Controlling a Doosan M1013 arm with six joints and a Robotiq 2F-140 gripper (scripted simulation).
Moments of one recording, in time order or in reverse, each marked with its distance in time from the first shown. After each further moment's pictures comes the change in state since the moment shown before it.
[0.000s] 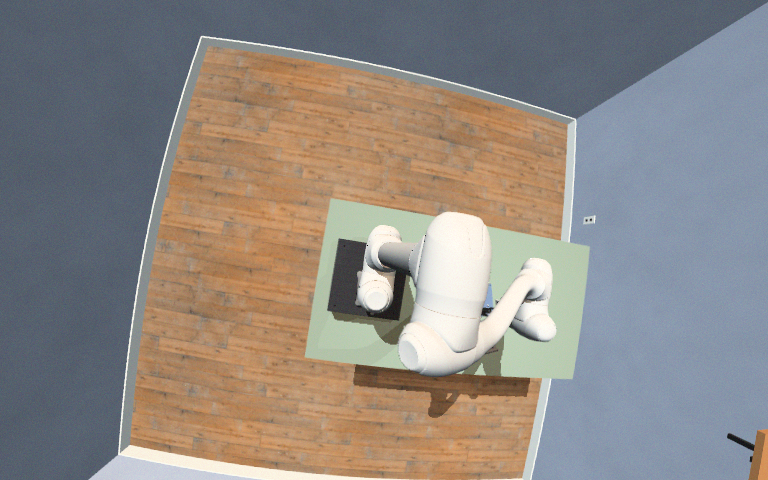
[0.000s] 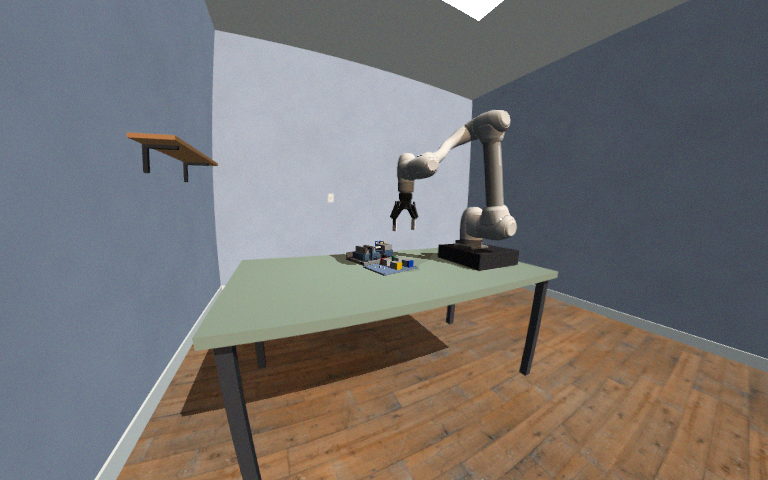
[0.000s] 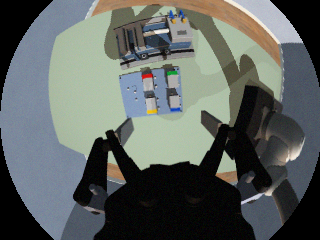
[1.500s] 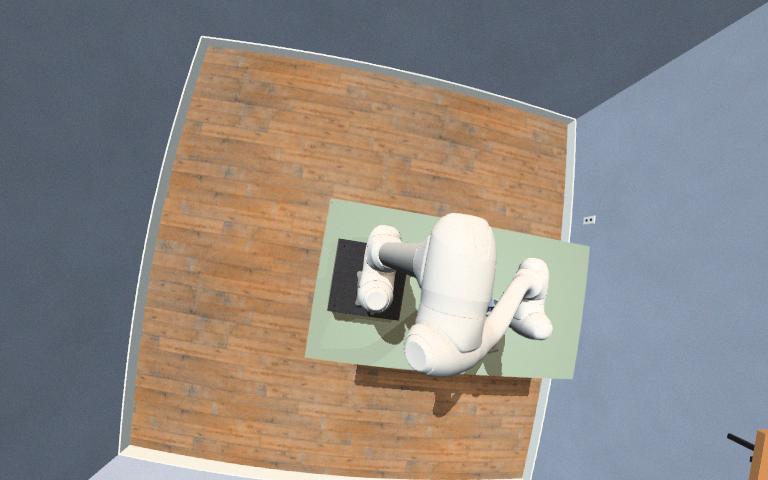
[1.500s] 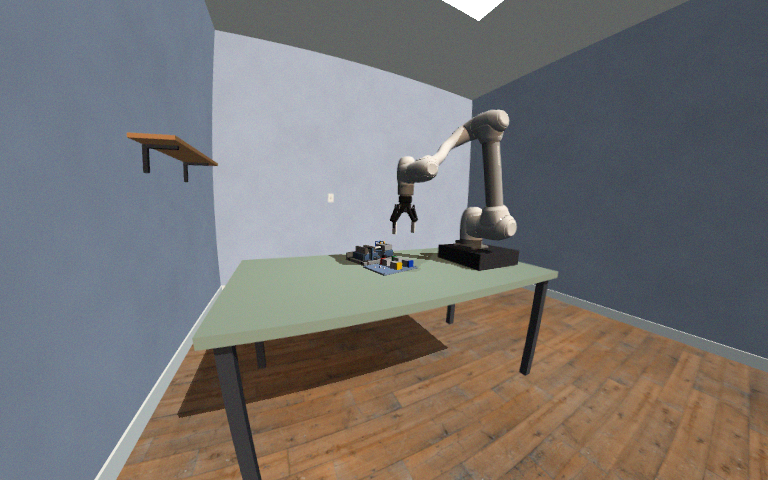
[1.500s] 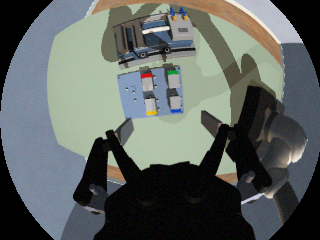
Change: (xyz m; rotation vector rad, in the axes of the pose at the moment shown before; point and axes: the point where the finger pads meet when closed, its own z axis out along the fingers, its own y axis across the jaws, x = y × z) arm 0.001 0.000 0.017 0.000 0.000 0.000
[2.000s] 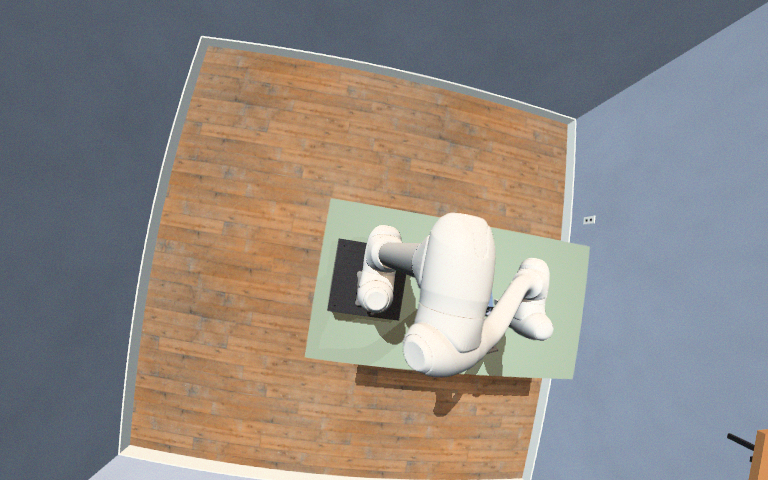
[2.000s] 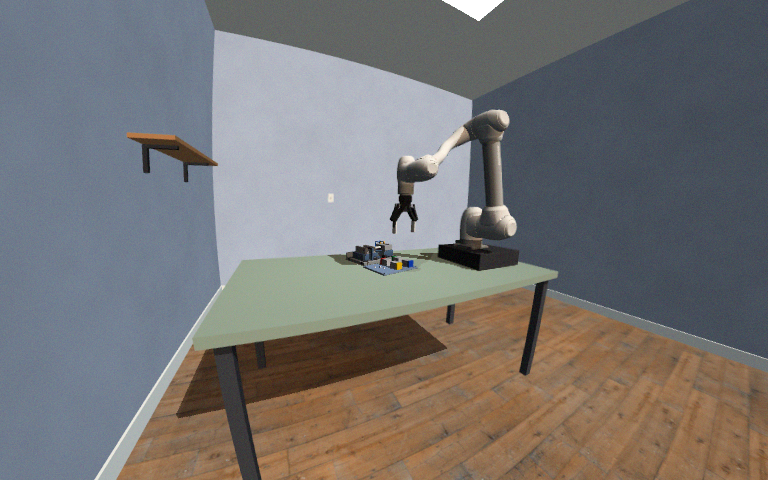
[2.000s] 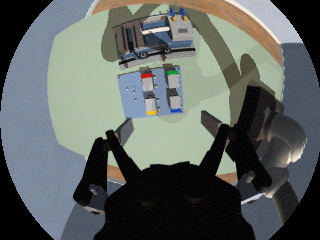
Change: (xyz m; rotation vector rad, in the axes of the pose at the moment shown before) arm 0.000 0.000 -0.003 0.000 0.000 0.000
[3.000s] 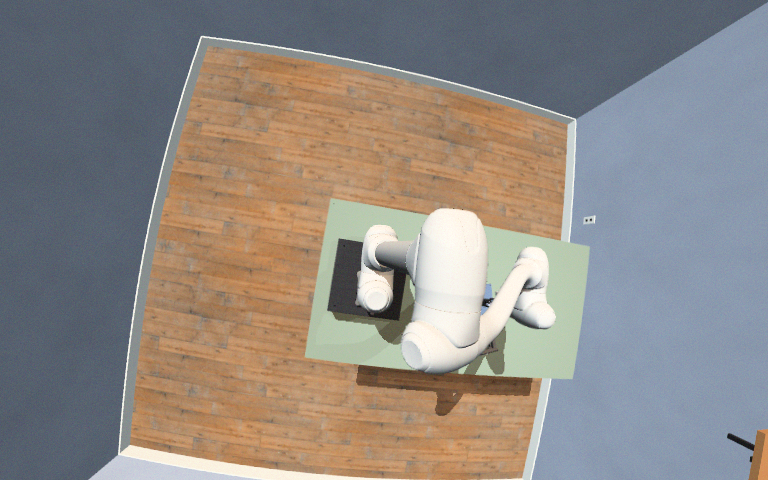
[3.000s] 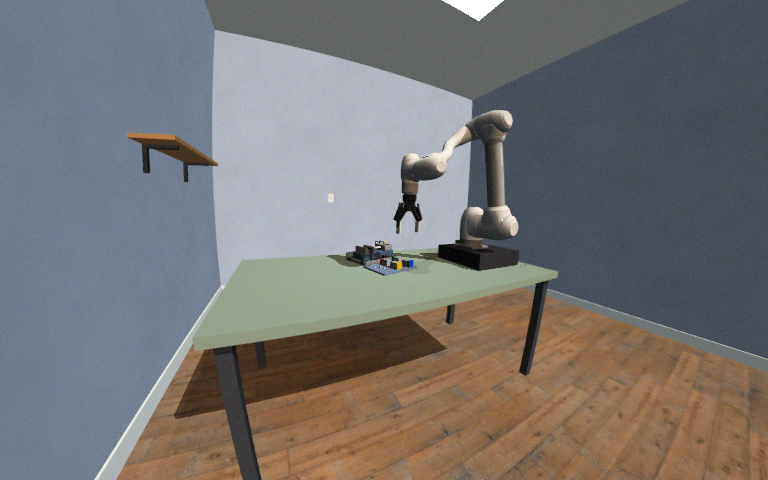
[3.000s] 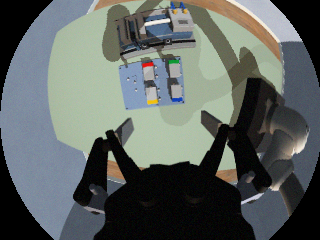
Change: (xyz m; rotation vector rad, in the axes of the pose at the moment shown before) arm -0.040 -0.008 -0.005 0.000 0.000 0.000
